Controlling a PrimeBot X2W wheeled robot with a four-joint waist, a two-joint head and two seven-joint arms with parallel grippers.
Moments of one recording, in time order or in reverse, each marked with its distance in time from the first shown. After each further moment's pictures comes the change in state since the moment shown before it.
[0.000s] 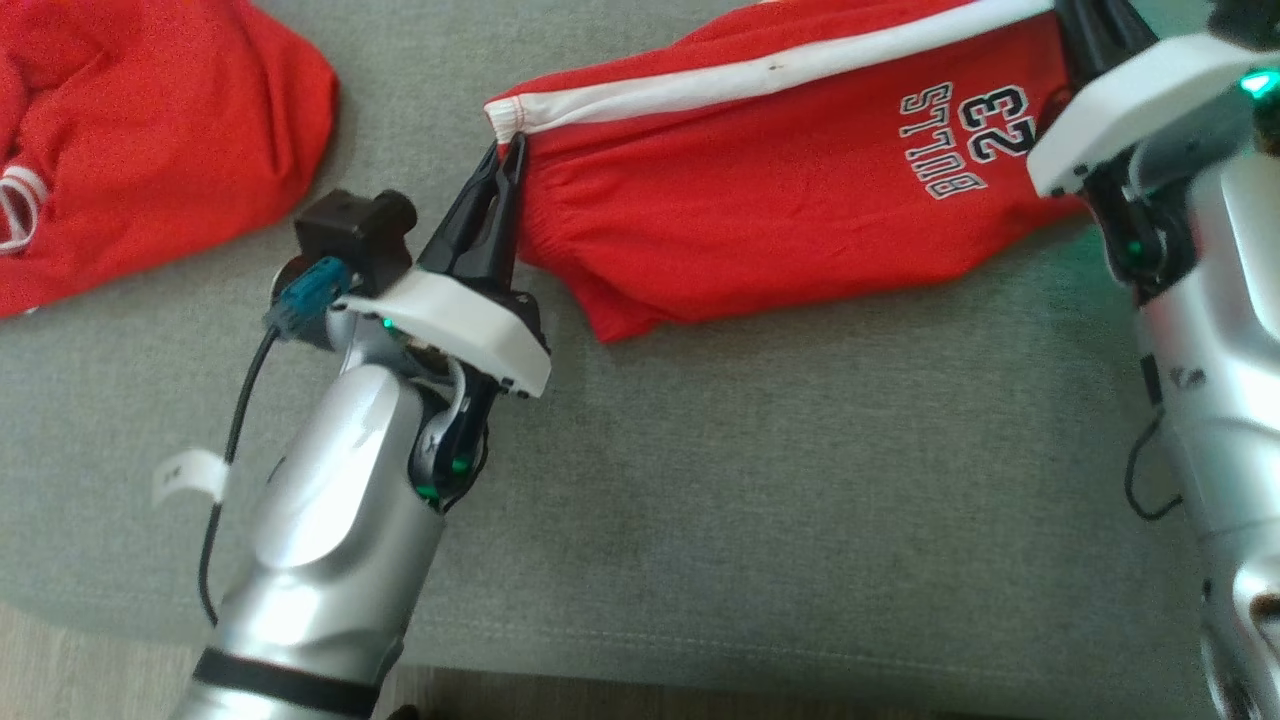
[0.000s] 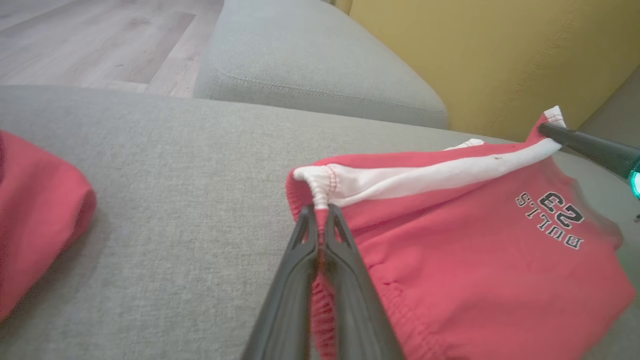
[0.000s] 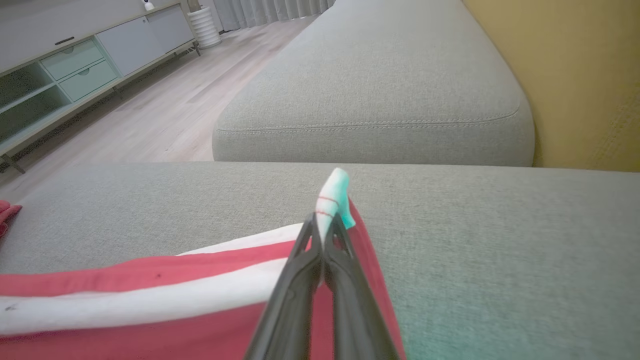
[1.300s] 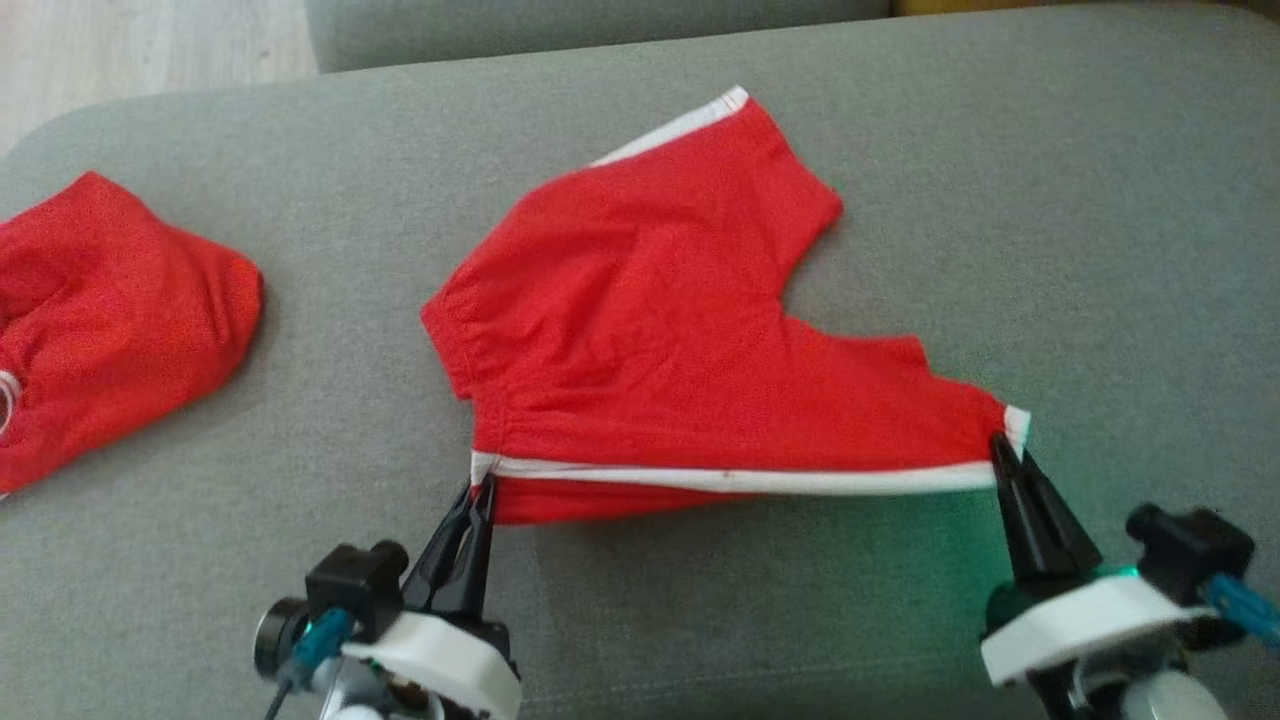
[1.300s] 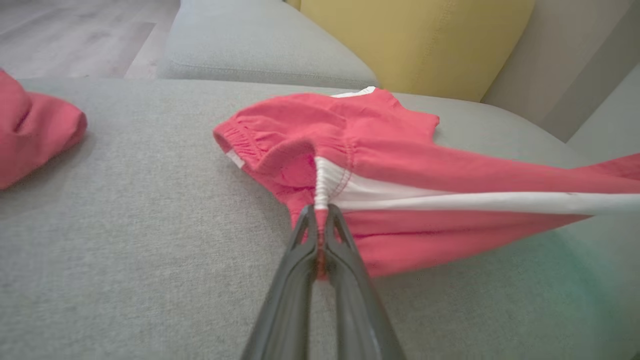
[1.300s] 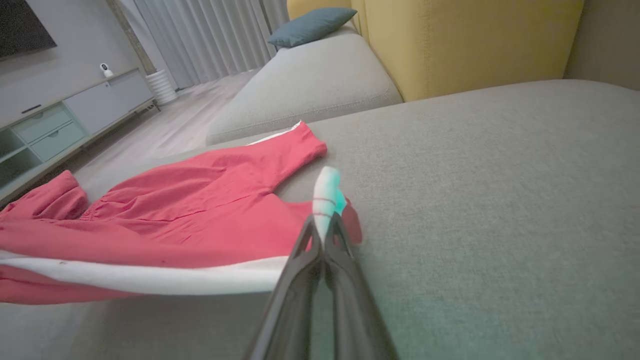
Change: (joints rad) left arm 0.592 0.069 0.016 -0.266 0.104 0.077 -0.017; right arm 0.922 0.112 -0.100 -0.546 -0.051 0.000 -0.140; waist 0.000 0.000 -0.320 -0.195
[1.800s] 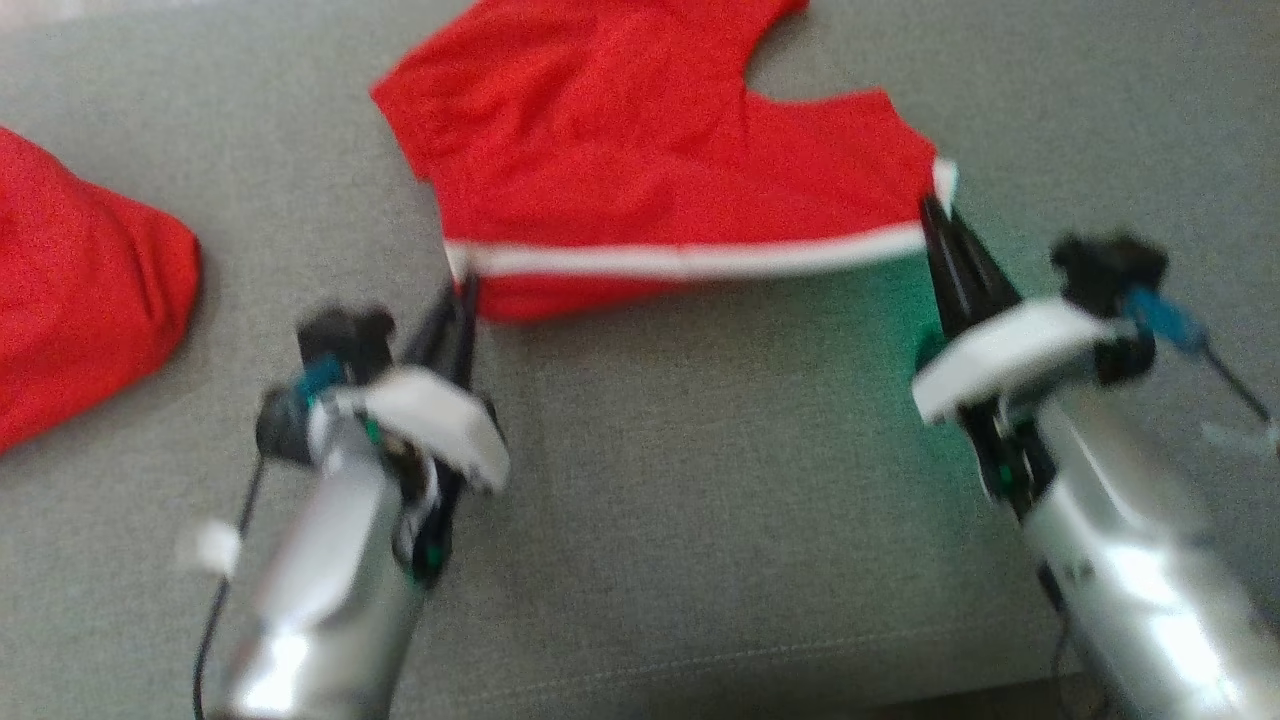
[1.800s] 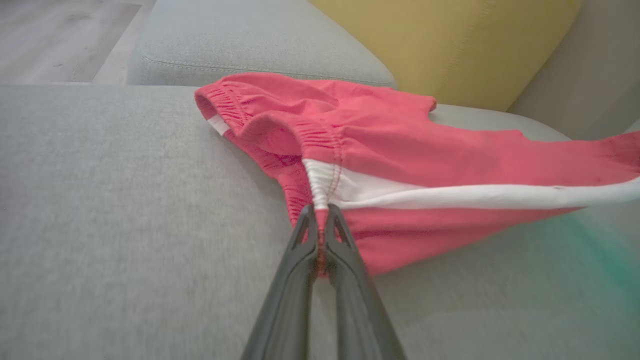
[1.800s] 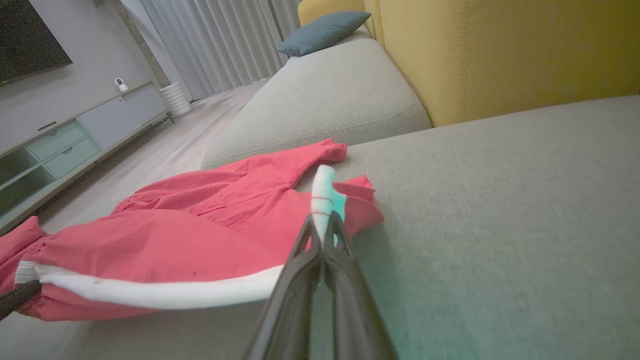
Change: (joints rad) left arm -0.604 -0.077 0.037 0.629 -0.076 -0.113 -0.069; right arm -0.743 -0.060 0.357 0.718 0.282 0.000 -0.201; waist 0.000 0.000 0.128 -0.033
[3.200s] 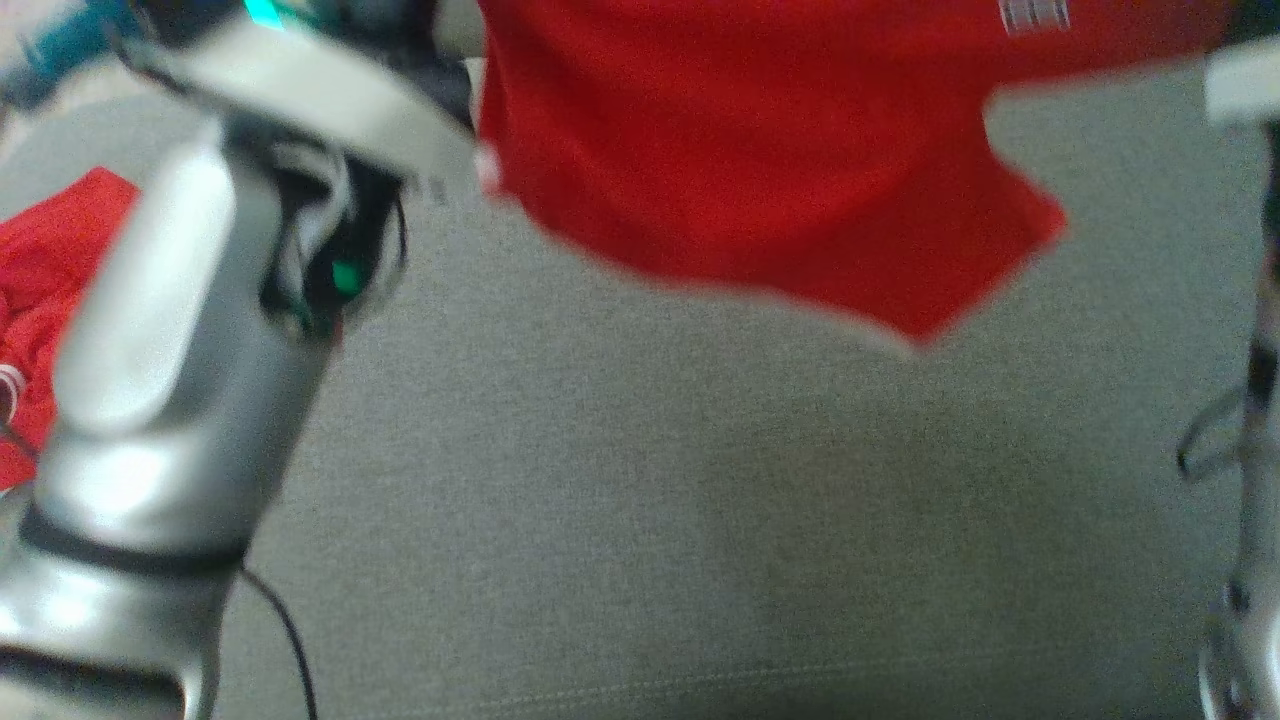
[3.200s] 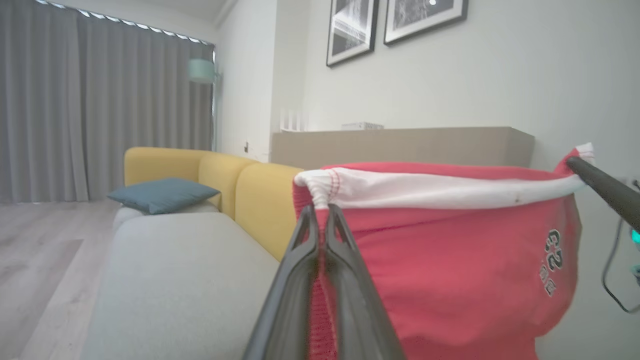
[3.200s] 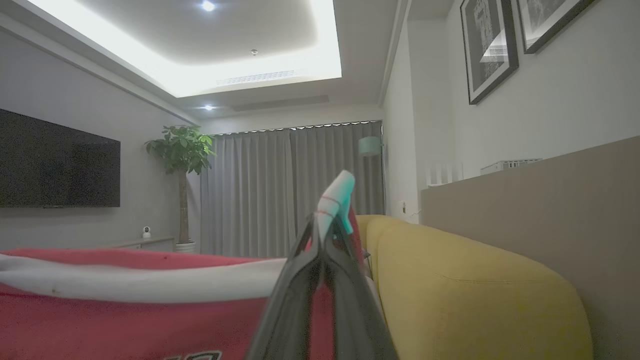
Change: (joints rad) left arm -0.267 0.193 -0.124 -0.627 -0.256 0.078 0.217; right arm -0.077 -0.029 -0.458 -0.770 -0.259 0.000 0.350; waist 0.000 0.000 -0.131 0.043
